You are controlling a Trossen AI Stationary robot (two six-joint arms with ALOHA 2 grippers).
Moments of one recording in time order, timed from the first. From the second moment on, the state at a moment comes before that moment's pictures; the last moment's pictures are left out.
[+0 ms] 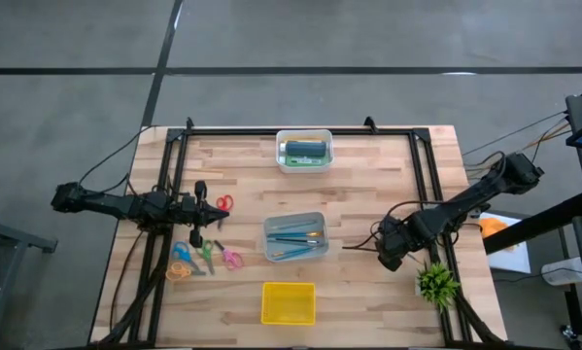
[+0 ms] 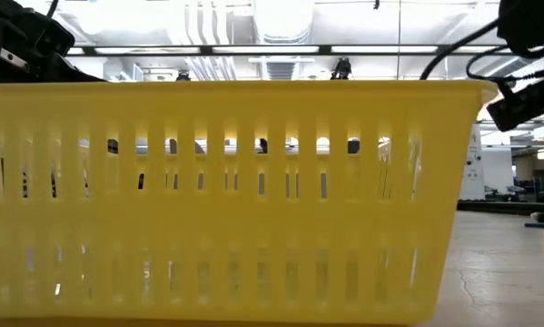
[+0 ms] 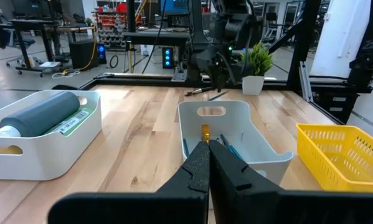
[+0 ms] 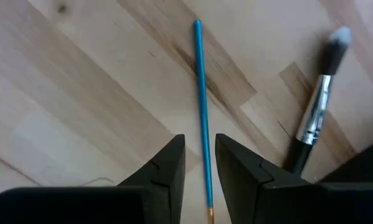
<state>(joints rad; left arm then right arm) -0.17 0.14 0.01 0.03 -0.19 -0.03 0.47 1.29 0.64 -0.97 0.00 1.25</state>
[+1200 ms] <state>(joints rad) -0.17 0.14 0.01 0.03 -0.19 -0.03 0.47 1.28 0.51 -0.82 0.00 1.25</state>
